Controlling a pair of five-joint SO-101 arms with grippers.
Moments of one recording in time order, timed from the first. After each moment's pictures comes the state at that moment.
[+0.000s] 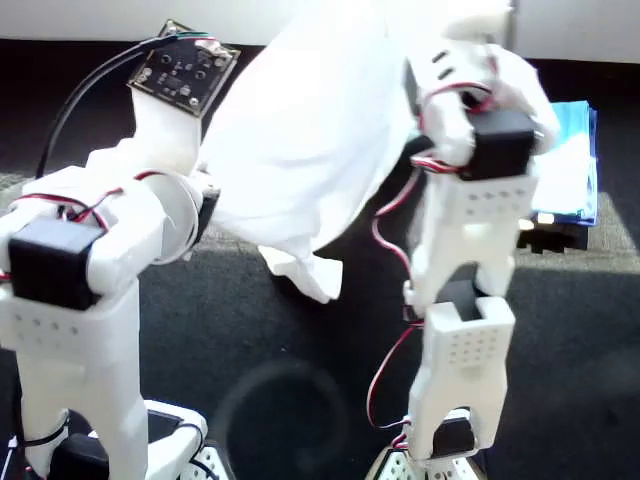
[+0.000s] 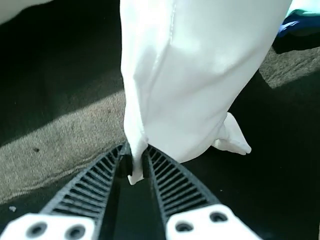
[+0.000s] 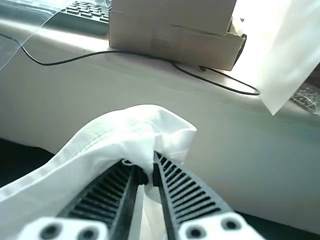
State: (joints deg) left arm 3.9 -28.1 -16.5 96.8 -13.7; right arm -15.4 30.5 -90.3 75.5 11.6
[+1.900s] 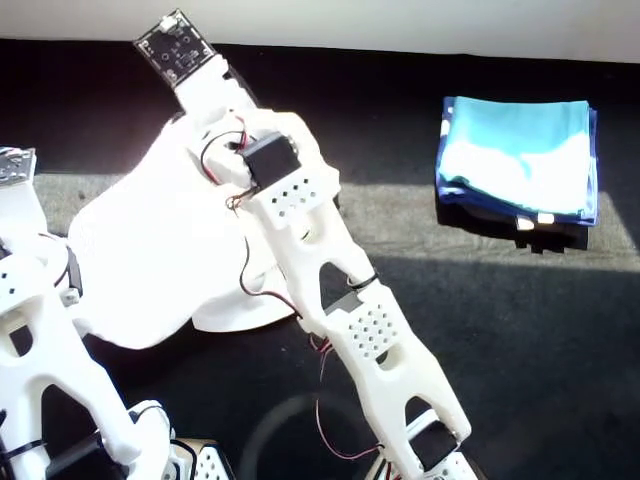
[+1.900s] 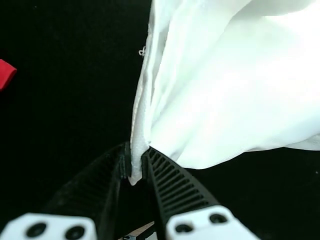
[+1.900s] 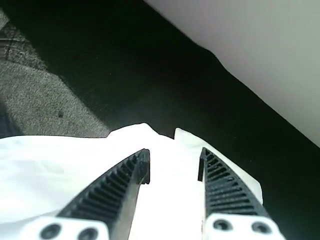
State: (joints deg) left arm -39.9 -28.0 26.0 83.6 -18.3; right arm -43.2 54.2 -89.5 75.9 11.6
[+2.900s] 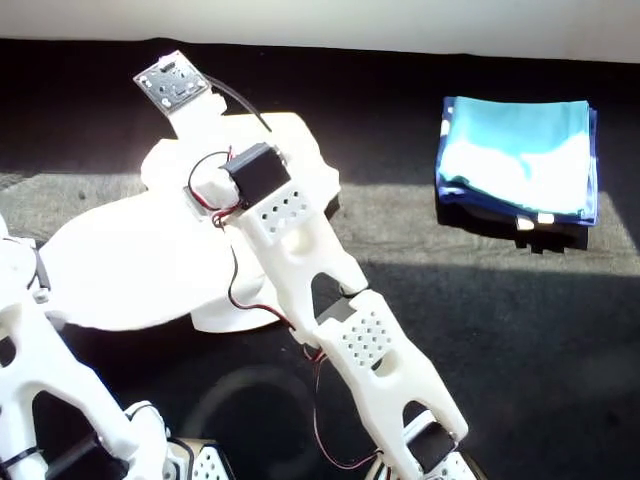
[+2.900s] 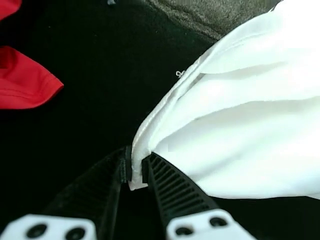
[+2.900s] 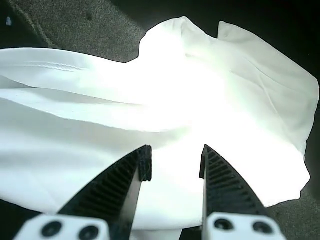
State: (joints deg) left arm -48.2 -28.0 26.0 75.5 -18.2; right arm -45.7 50.7 -90.1 100.6 3.0
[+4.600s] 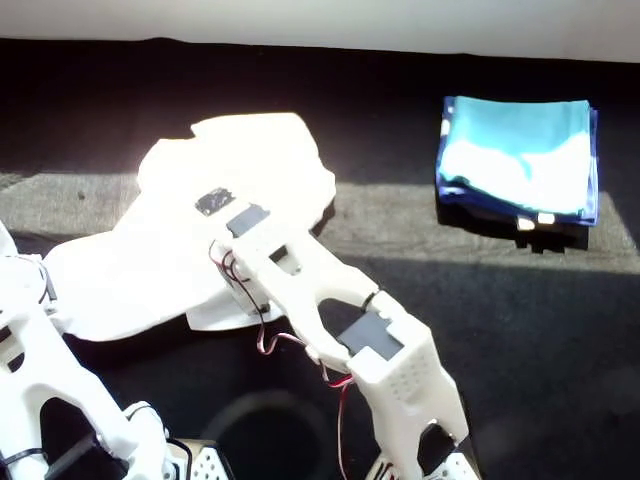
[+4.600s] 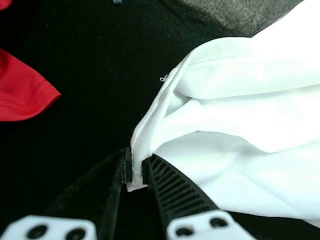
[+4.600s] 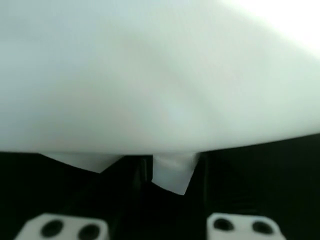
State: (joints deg) left arm -49.0 -28.0 40.1 60.3 -18.2; right arm -46.7 31.2 -7.7 75.2 -0.6
